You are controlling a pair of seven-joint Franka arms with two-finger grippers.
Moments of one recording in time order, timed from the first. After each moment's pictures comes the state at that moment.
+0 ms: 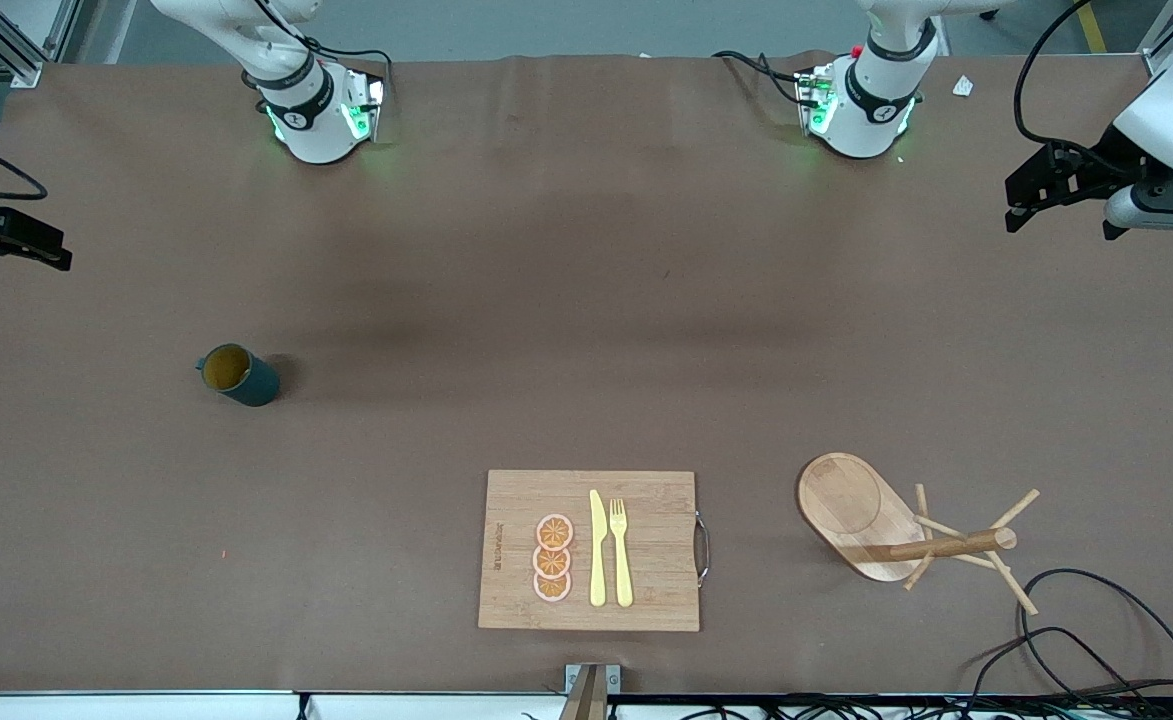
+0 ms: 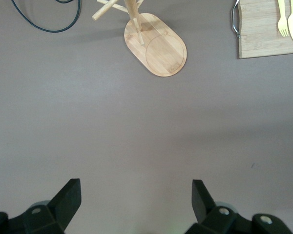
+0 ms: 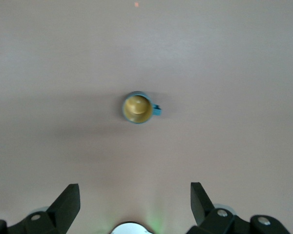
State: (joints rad) left arm 0.03 -0.09 -0.16 -1.60 0.01 1.54 0.00; right arm -0.04 0.07 -0.03 -1.44 -0.03 1.39 -0.06
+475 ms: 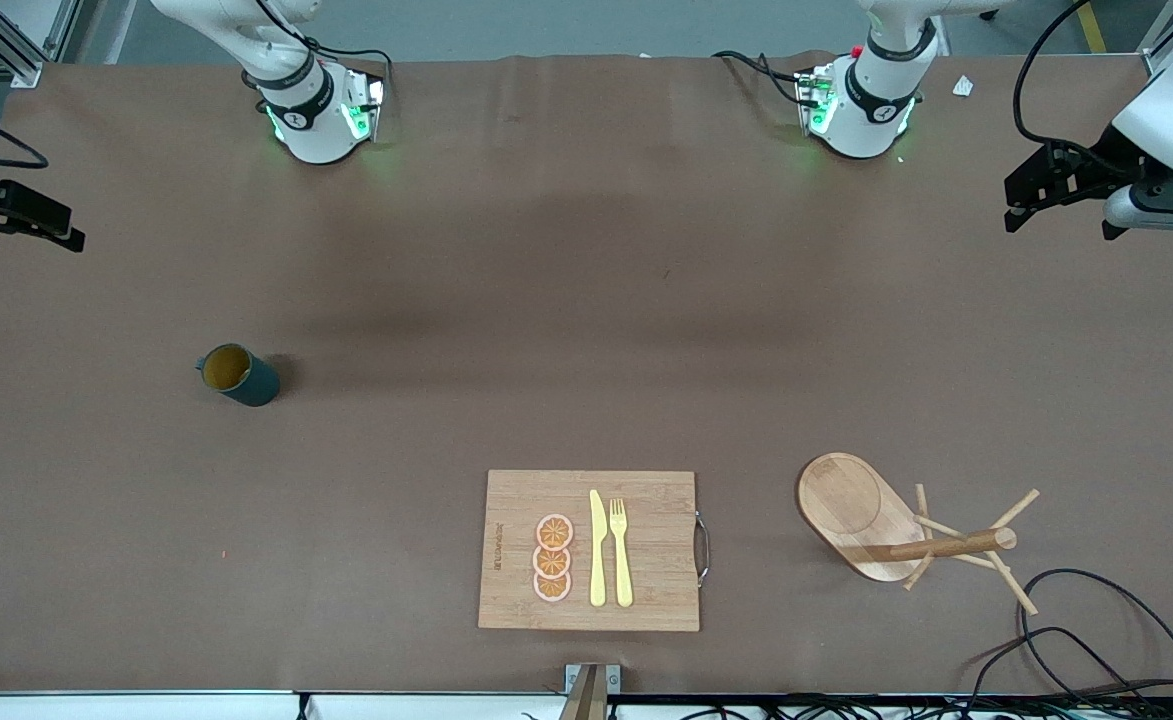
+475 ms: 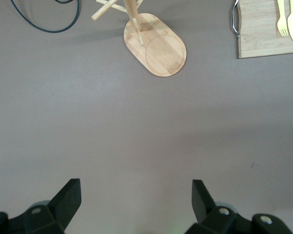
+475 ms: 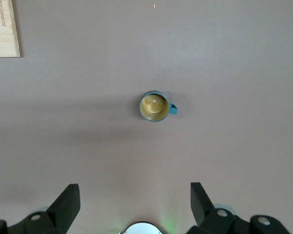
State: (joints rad) left arm 0.03 -0.09 -0.16 -1.60 0.01 1.54 0.00; right arm -0.05 -0.02 -0.03 -1.55 0.02 1.42 -0.07
